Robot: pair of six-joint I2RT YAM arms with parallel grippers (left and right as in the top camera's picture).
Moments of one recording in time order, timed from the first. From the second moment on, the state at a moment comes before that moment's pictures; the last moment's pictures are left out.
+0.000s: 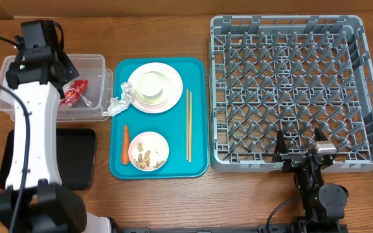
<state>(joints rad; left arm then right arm) 0.17 1.67 1.58 -0.91 -0.34 -0.36 0.02 0.01 0.02 -0.03 -0.04 0.04</state>
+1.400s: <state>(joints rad) -0.09 1.81 1.58 -1.00 0.03 0.37 0.02 0.01 0.02 -0.03 -0.04 0.04</state>
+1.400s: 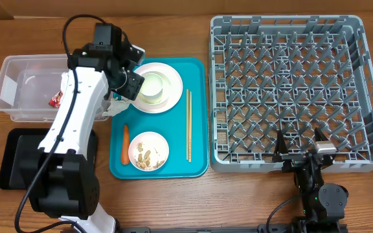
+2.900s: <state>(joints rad) -0.06 1.99 1.52 -0.88 -0.01 0.74 0.02 0.01 0.02 -0.03 -0.04 0.04</state>
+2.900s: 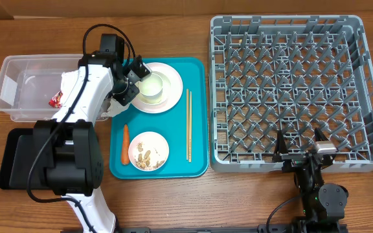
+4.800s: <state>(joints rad) 0.42 1.95 1.86 -0.98 -0.22 -0.19 0.02 0.01 0.02 -0.03 -0.04 0.04</state>
